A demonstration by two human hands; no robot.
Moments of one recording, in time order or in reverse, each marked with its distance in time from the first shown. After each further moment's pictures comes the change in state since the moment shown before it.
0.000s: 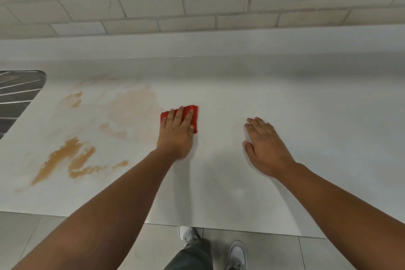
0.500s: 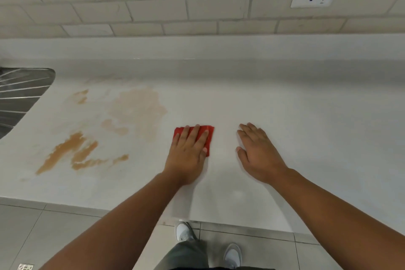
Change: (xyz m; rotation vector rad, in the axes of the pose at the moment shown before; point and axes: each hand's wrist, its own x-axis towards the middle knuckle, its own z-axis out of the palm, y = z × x) left_hand -0.063 0.036 0.019 0.031 0.028 0.136; right_hand -0.014 -0.005 0.001 -0.002 -0.013 -0.077
